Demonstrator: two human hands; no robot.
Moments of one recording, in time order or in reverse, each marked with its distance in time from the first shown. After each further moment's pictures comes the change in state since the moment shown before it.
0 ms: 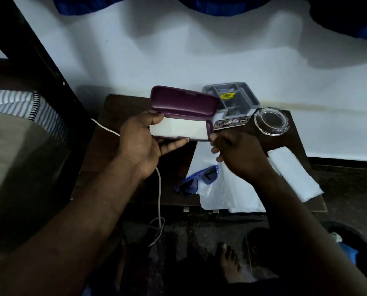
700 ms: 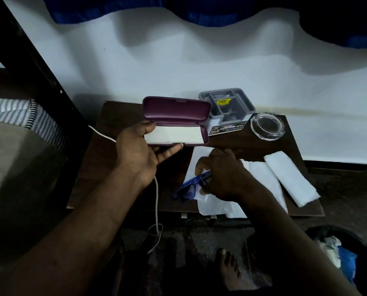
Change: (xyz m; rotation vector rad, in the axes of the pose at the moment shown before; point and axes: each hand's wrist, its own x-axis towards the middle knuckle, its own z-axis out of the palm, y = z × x) left_hand 0.000 -0.006 -0.001 -0.045 0.110 0.017; right_hand -0.013 -0.002 0.016 -0.648 -0.370 -0.084
